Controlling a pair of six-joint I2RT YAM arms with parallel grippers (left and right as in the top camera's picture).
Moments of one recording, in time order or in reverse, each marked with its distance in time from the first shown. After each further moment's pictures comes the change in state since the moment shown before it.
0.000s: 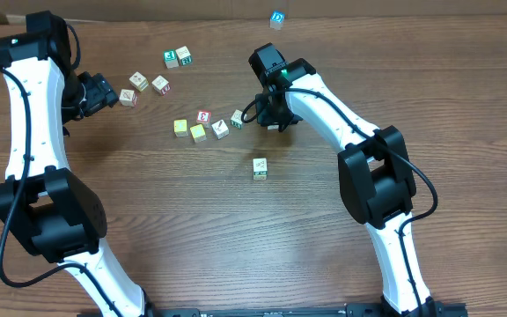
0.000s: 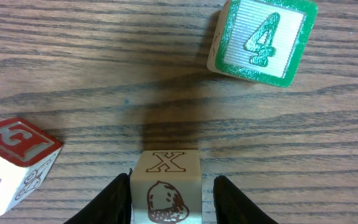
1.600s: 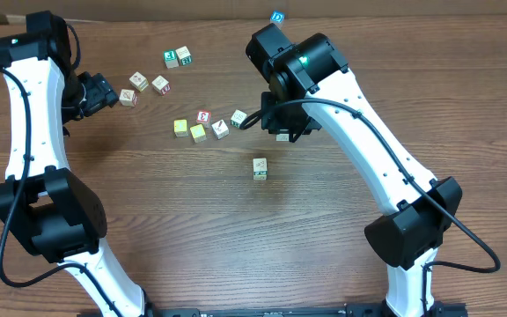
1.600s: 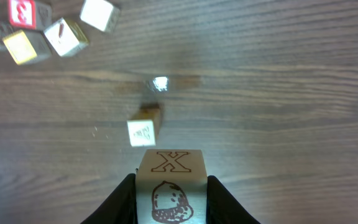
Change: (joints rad) left arm 0.000 0.000 0.000 0.000 0.000 0.000; right arm 0.101 -0.306 0.187 -0.577 -0.001 0.201
